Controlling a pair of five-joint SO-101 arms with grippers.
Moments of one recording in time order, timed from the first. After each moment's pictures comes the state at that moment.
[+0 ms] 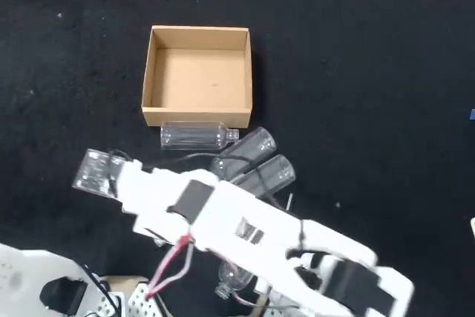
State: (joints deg) left arm -78.3 13.8 -2.0 75.3 -45.4; right arm -60.7 -14.9 33.5 55.3 13.0
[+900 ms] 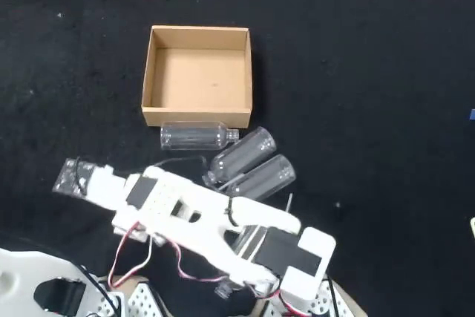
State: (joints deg) left arm -81.1 19.0 -9.4 75.3 -46.4; right arm -62.4 11.2 19.9 52.5 11.5
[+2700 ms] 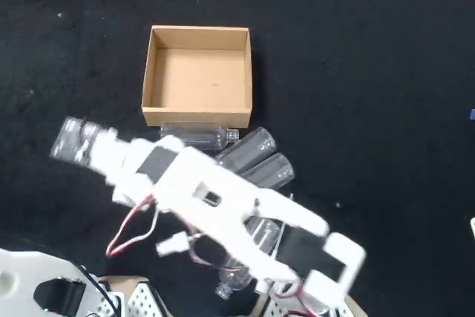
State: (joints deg) left arm -81.1 19.0 -9.4 77.5 -46.9; right arm -54.7 -0.8 13.4 57.7 14.2
